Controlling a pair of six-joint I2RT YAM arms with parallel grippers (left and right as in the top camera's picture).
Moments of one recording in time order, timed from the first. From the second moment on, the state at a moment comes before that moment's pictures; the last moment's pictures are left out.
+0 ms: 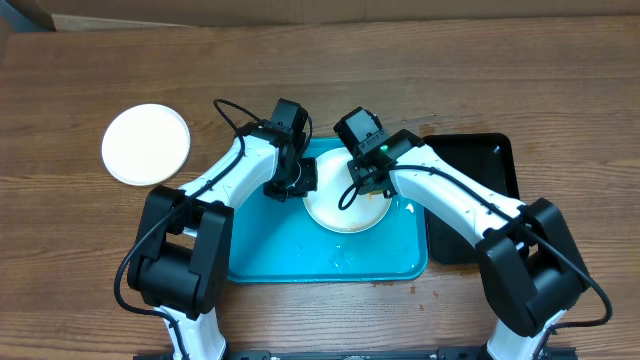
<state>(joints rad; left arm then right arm) -0.35 1.95 1.27 -0.76 0.19 -0.39 0.60 1.91 1.34 -0.74 0.26 0.25</state>
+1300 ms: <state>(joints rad) -0.35 1.95 1.27 -0.76 0.20 -0.39 0.59 1.99 1.34 -0.73 -0.07 0.33</state>
